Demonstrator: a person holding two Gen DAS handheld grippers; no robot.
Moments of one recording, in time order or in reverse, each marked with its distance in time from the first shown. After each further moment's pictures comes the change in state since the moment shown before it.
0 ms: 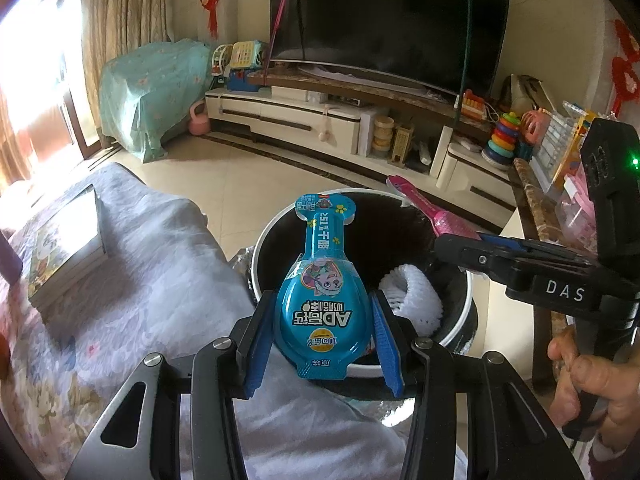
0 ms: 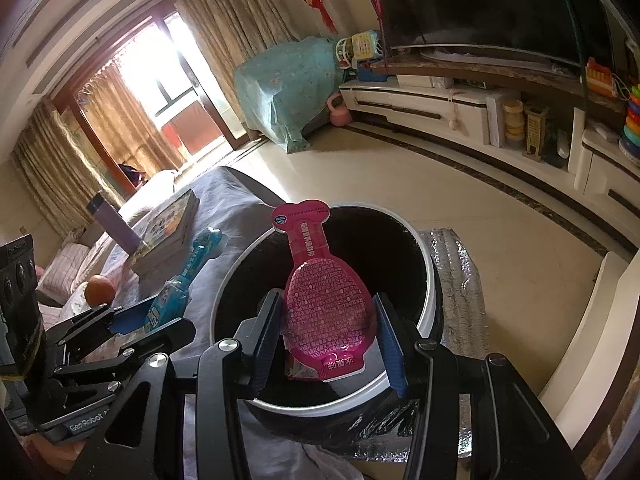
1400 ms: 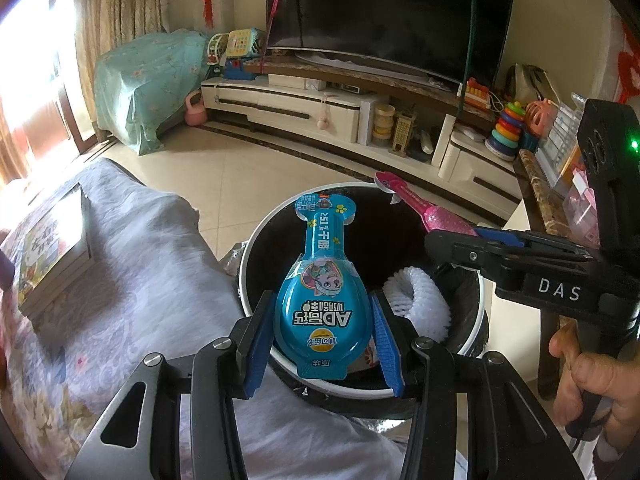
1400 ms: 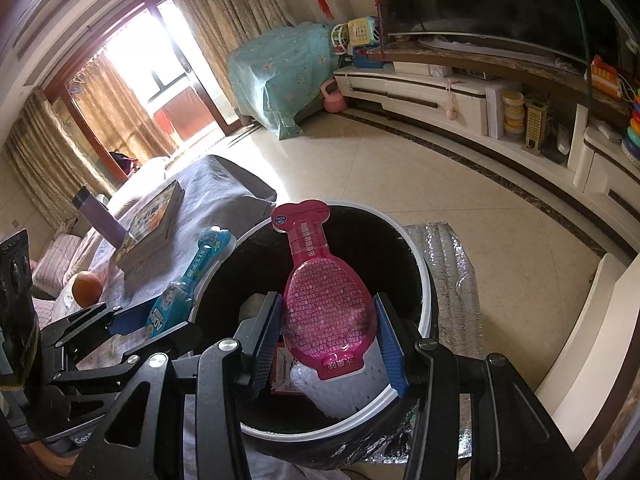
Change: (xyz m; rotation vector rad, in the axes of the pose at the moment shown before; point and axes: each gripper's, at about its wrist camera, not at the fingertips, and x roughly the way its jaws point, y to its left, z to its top) left arm 0.025 -0.007 0.014 0.003 0.042 0.002; right arm 0.024 -0.002 0.013 -0.008 0.055 -0.030
